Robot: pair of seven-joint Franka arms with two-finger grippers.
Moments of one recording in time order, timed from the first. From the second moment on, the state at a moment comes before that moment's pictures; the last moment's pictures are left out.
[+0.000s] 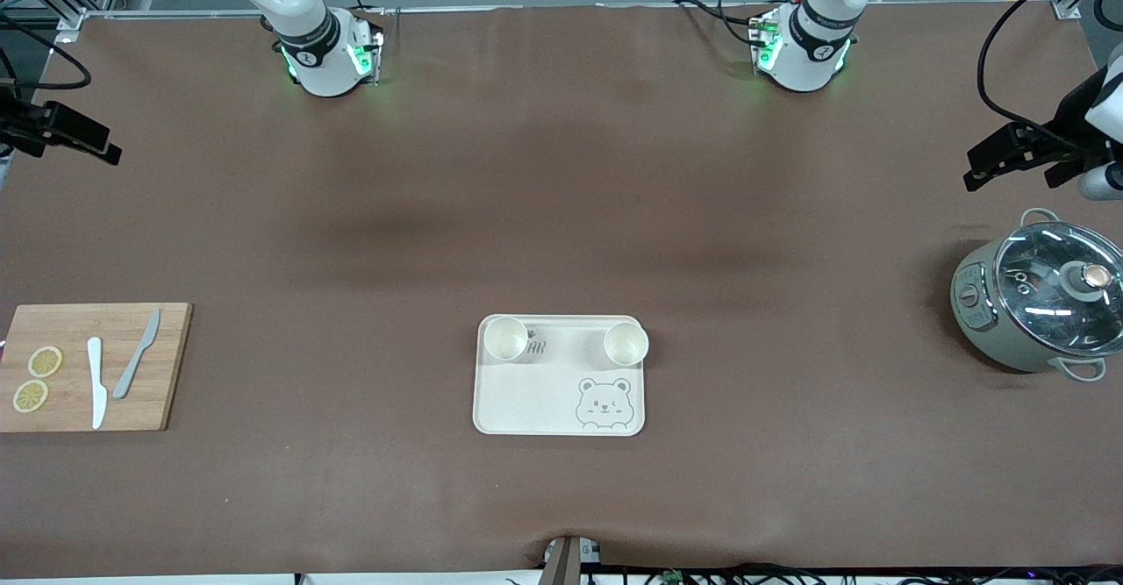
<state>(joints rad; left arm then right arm) -0.04 -0.03 0.00 -1.58 0.00 1.57 -0.06 -0.03 -0.03 -0.04 -1.52 0.02 1.39 0.07</state>
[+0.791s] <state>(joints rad) -0.04 -0.06 -0.03 -1.58 0.00 1.52 -0.04 -0.03 -0.03 -0.04 -1.52 0.02 1.39 0.07</state>
